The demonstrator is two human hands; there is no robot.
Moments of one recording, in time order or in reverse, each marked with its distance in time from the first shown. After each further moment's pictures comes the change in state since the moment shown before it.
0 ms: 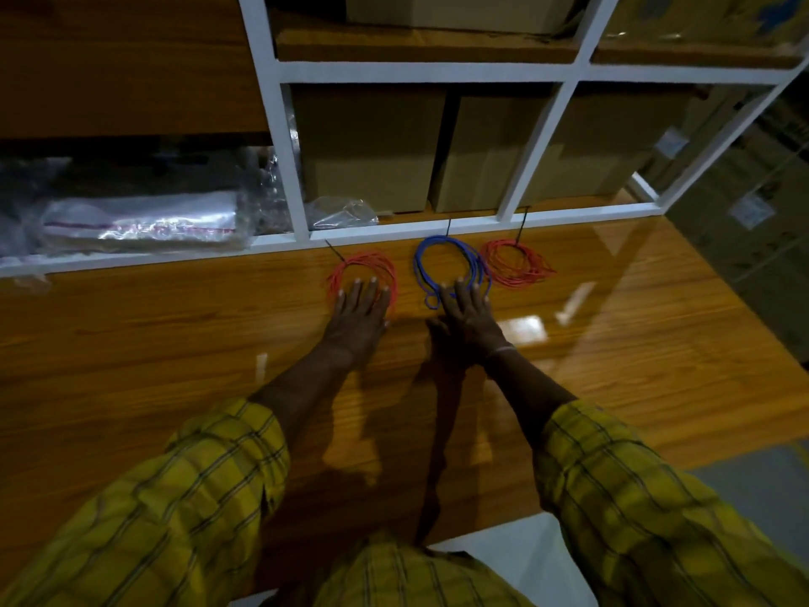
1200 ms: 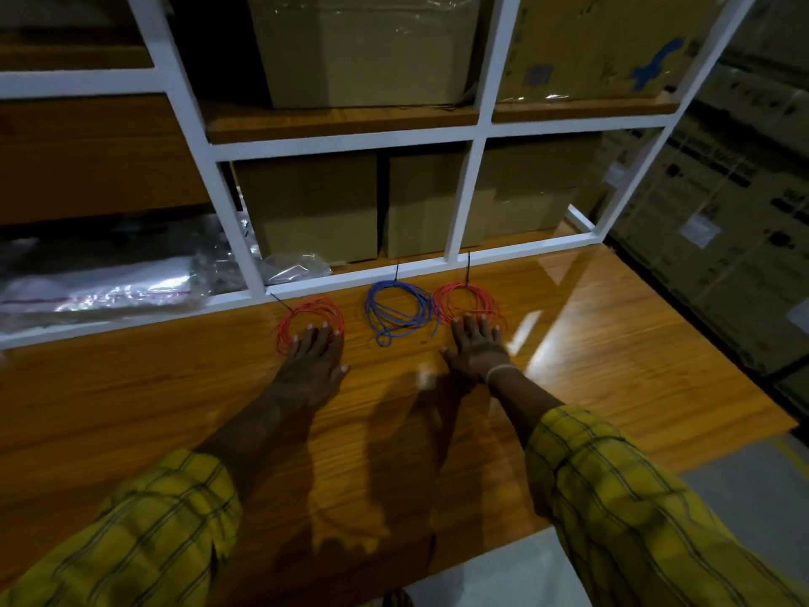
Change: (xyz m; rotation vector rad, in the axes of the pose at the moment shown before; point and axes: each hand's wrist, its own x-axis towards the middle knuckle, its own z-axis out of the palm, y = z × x) left_hand -0.003 0.012 -0.025 0.042 -0.103 -0.035; right_hand -0.026 0.087 -0.040 0.032 -0.114 0.230
